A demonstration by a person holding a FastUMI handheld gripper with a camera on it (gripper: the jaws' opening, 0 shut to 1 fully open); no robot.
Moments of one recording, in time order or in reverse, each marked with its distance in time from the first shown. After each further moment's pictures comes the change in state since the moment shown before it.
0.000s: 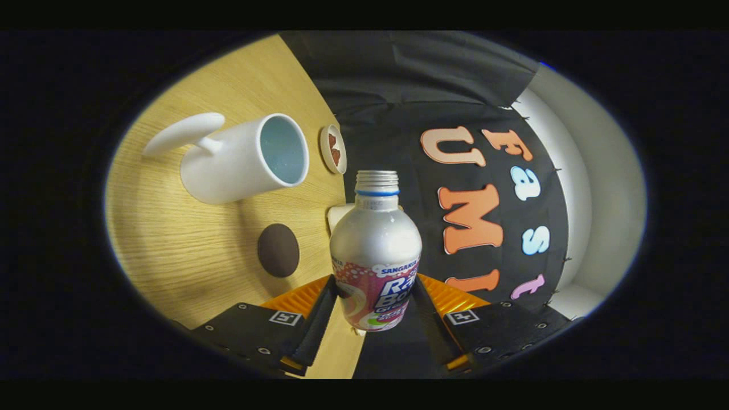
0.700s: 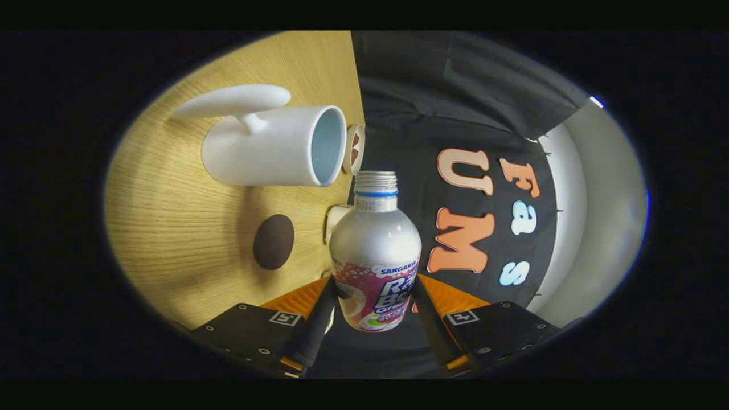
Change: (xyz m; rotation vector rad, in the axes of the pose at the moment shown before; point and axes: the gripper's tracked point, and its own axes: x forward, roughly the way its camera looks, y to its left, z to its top) arm 0.001 -0.002 0.009 -0.232 -0.031 -0.028
